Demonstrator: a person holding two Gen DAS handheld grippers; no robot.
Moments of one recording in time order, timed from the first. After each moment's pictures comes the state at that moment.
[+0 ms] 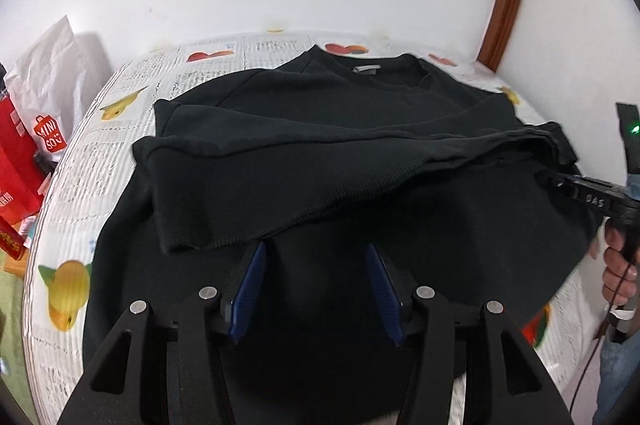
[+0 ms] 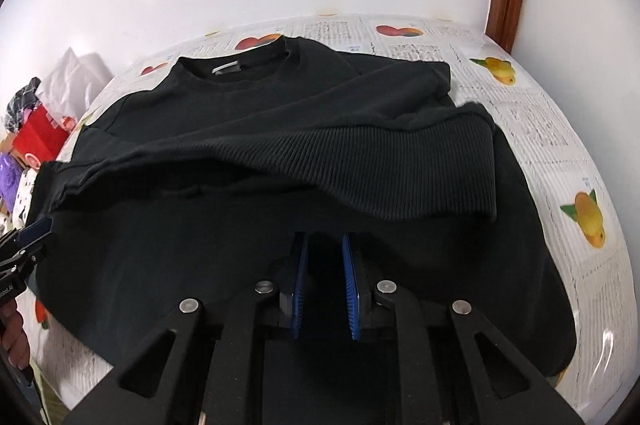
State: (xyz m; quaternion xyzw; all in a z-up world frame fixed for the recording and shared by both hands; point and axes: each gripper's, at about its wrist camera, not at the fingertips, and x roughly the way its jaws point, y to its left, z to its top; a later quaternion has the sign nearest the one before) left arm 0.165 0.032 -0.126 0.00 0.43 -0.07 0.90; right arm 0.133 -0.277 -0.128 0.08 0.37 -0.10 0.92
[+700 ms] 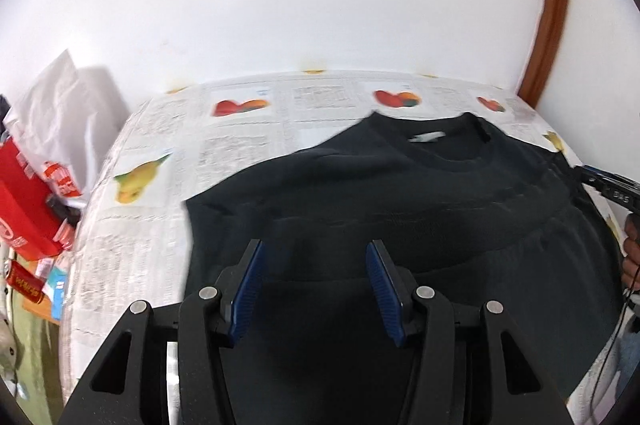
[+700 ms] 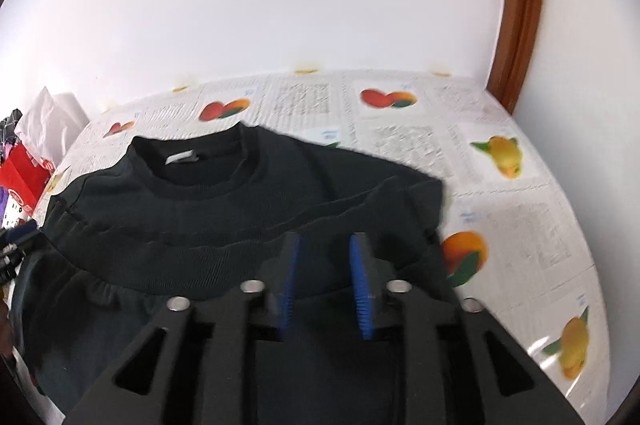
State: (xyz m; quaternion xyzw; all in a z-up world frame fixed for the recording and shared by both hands) left arm 0.255 0.073 -0.098 0.01 0.41 -0.03 0.91; right arm 0.210 -0.336 -0.079 0.05 0.32 -0.12 0.94
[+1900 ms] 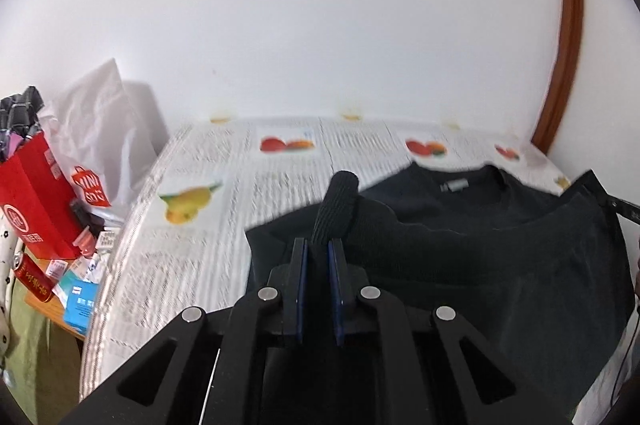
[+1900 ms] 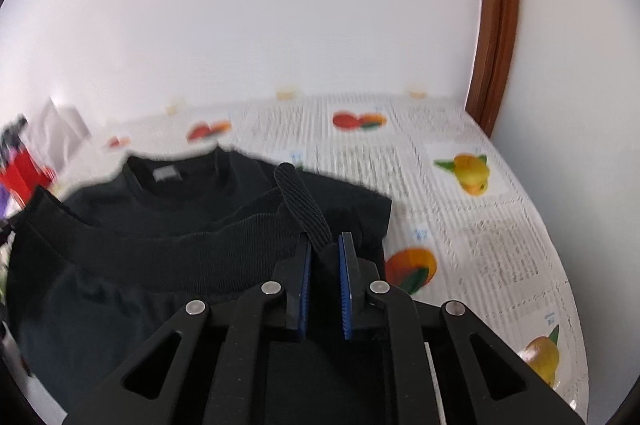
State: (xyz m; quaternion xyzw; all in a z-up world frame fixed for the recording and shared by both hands) left arm 0.240 0.108 -0.073 -0.02 0.33 0.00 0.94; right arm 0.183 -0.367 -0.057 0.07 0.27 -0.10 0.95
